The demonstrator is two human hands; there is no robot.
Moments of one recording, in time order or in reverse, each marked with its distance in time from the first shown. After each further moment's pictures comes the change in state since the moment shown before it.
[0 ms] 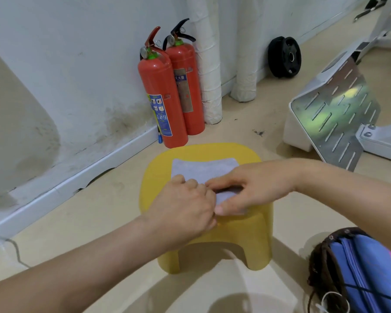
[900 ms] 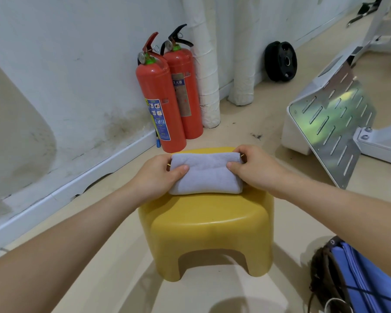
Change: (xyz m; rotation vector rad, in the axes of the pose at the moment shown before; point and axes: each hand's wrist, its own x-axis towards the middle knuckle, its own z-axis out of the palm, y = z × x) left_hand 0.015 -0.074 0.030 -1.021 -0.088 -0.812; right_hand 0.036 0.037 0.011 0.501 0.801 0.330
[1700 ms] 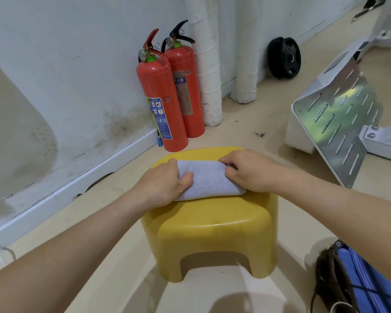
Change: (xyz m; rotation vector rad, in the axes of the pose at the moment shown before) left_hand 0.003 0.003 0.010 0.554 -0.051 -0.043; right_hand 0.015 -0.003 0.004 -0.495 -0.211 -0.291
